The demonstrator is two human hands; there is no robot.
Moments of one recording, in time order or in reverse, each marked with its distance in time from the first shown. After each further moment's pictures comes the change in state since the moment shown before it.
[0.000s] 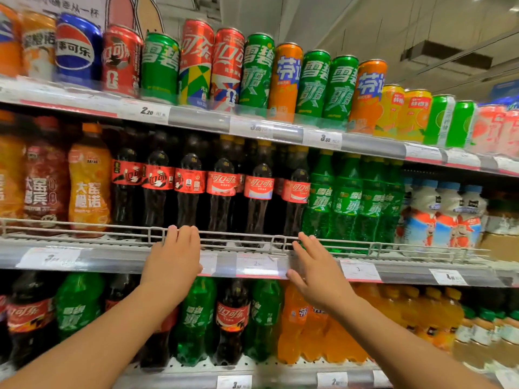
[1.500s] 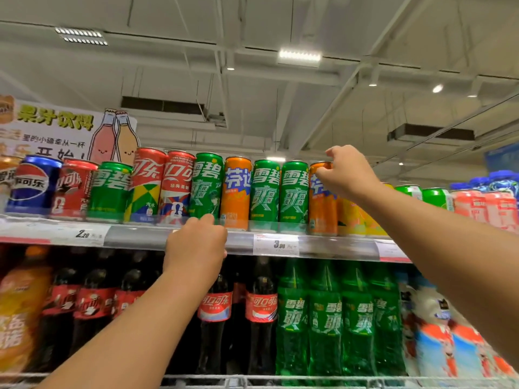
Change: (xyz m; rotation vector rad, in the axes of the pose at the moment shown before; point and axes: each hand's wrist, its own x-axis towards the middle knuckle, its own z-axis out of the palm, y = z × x) left_hand 0.149 0.077 -0.191 -0.042 0.406 -0.101; right_hand 0.202 0.103 -0.306 0.178 0.642 0.127
